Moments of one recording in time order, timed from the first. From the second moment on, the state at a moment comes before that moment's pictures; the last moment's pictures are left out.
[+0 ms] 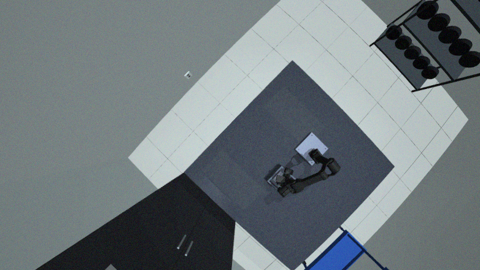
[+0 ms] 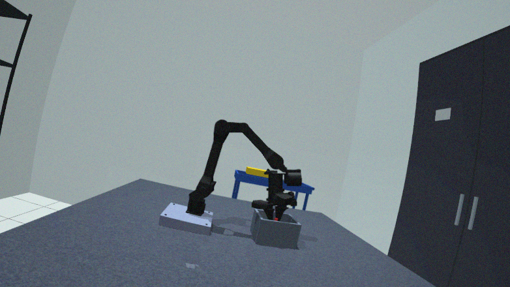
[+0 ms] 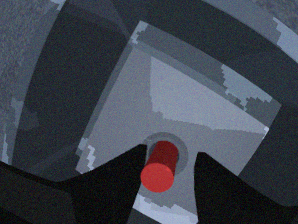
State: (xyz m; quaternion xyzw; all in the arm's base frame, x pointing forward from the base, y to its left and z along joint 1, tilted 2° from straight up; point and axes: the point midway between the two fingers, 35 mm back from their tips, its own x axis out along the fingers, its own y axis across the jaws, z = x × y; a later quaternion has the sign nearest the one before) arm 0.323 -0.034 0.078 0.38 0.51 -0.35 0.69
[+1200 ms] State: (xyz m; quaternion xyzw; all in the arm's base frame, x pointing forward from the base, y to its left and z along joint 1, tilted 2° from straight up) arm 0.376 -0.067 0.088 0.34 0.57 -0.33 0.67
